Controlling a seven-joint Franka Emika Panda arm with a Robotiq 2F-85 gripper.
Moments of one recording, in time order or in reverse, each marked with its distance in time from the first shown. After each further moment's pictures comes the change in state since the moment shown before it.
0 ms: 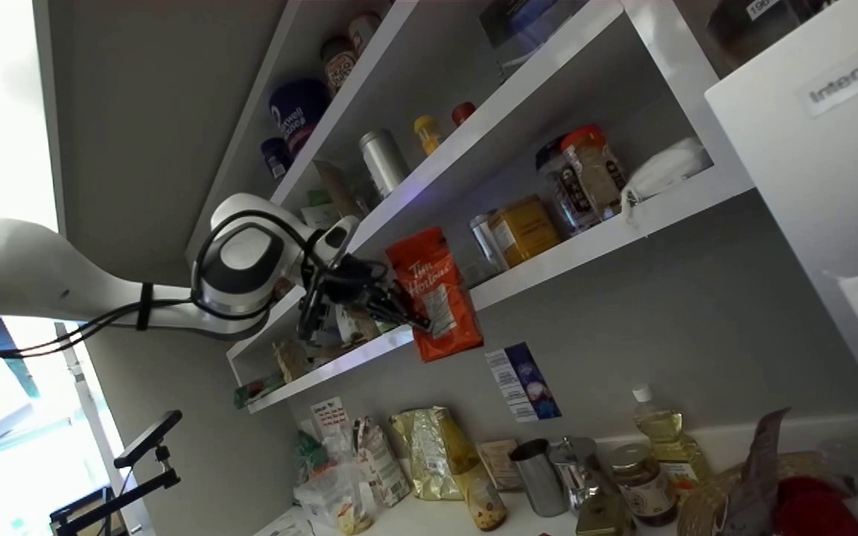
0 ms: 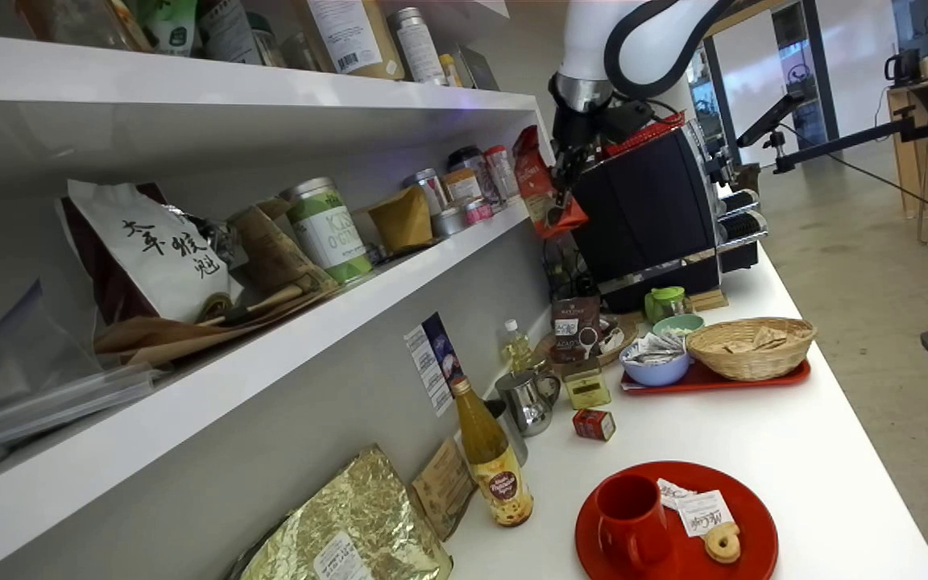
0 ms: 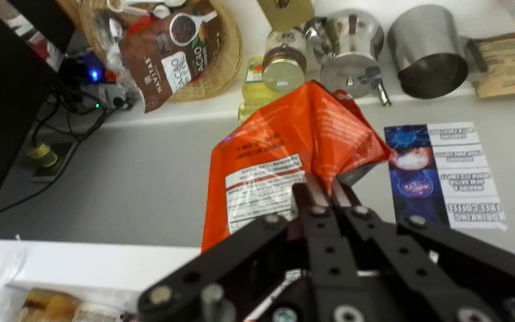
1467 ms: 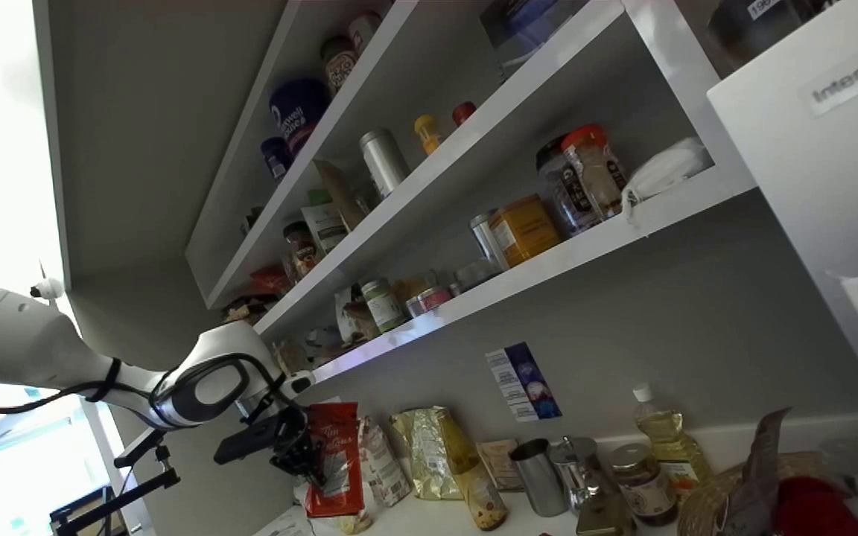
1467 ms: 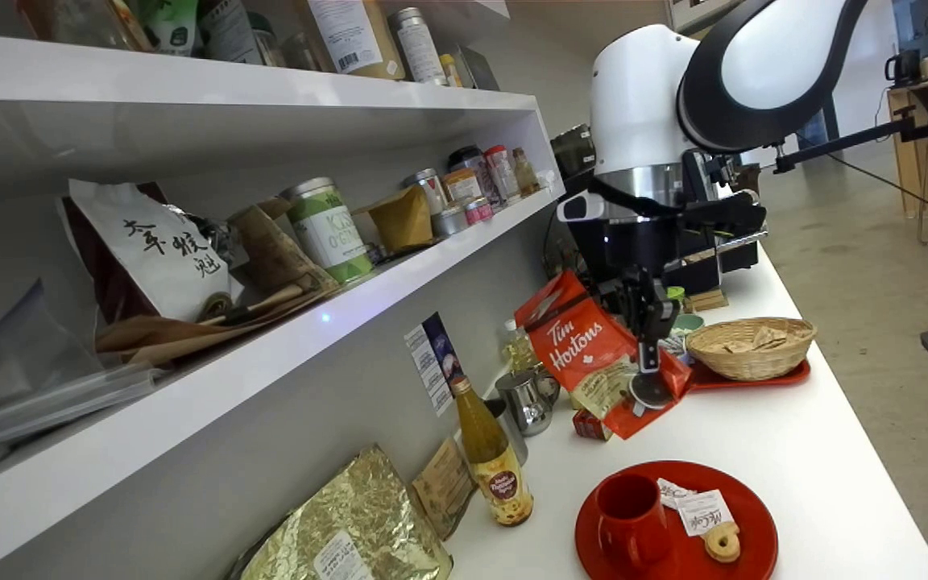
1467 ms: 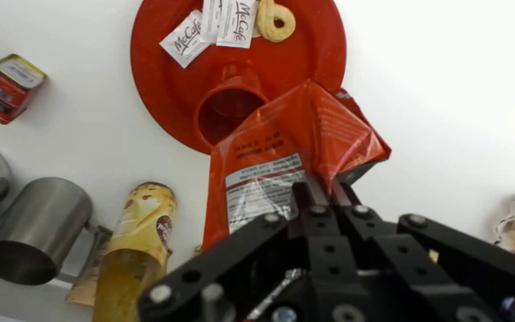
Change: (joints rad) arm 0.243 -0.016 0.222 -0.323 0.416 -0.059 -0.528
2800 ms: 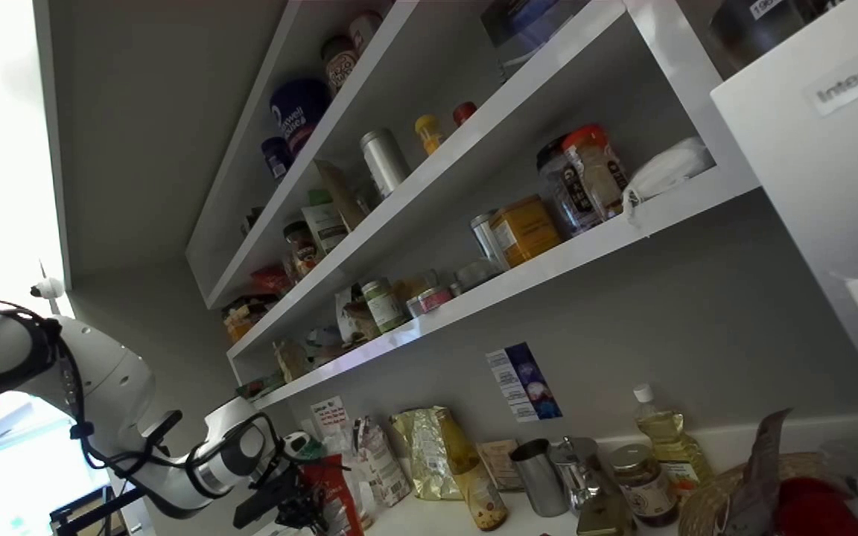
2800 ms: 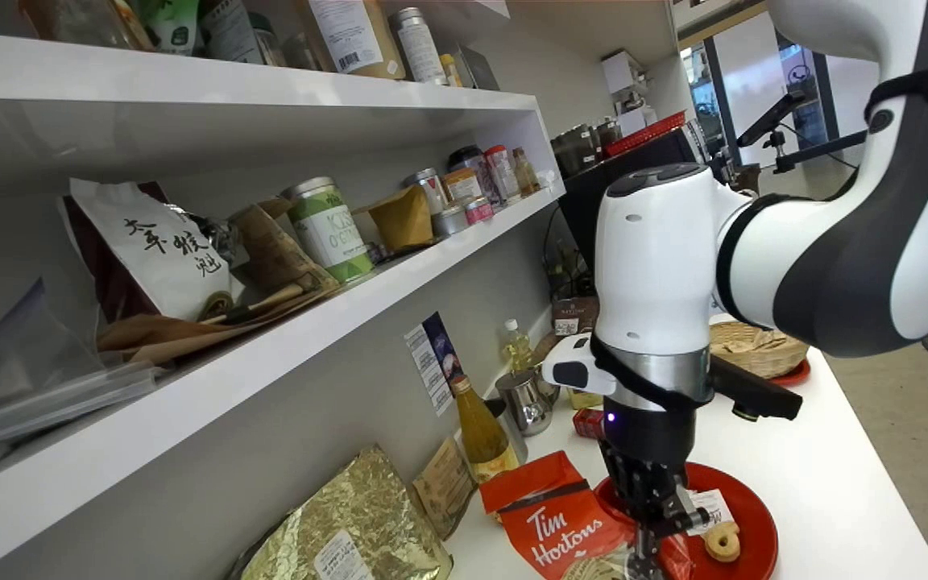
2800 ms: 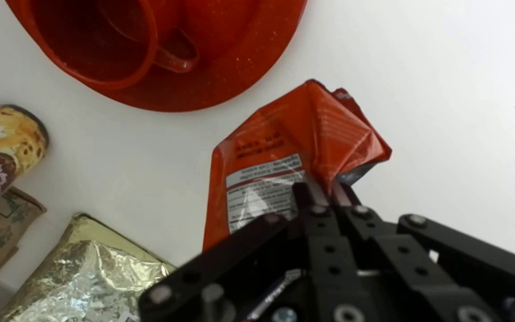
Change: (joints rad) arm 0.179 0.392 0.050 0.159 -0.480 0.274 0.349
